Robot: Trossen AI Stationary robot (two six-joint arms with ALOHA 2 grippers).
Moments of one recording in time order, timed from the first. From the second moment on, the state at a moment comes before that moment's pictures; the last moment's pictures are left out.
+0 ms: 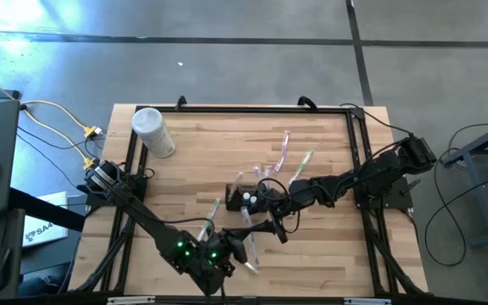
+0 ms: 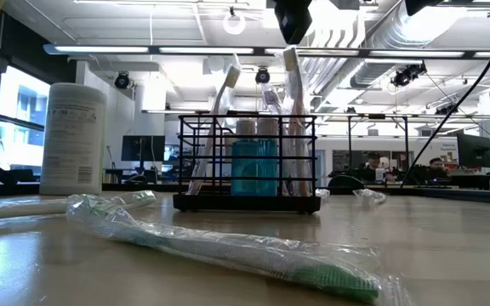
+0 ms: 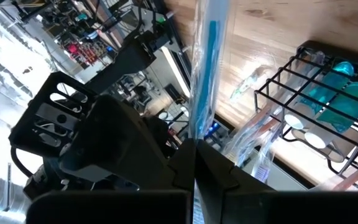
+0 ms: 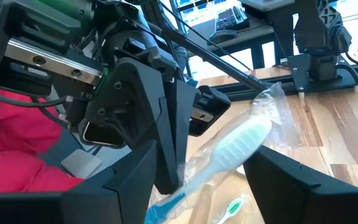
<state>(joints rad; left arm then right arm) -0.69 1.86 1.52 -0.36 -1.10 1.46 0.29 1.58 0.89 0.56 -0.11 0.32</state>
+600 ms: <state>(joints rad) -0.69 1.86 1.52 -0.38 -1.10 1.37 0.29 1.58 0.89 0.56 -0.11 0.22</state>
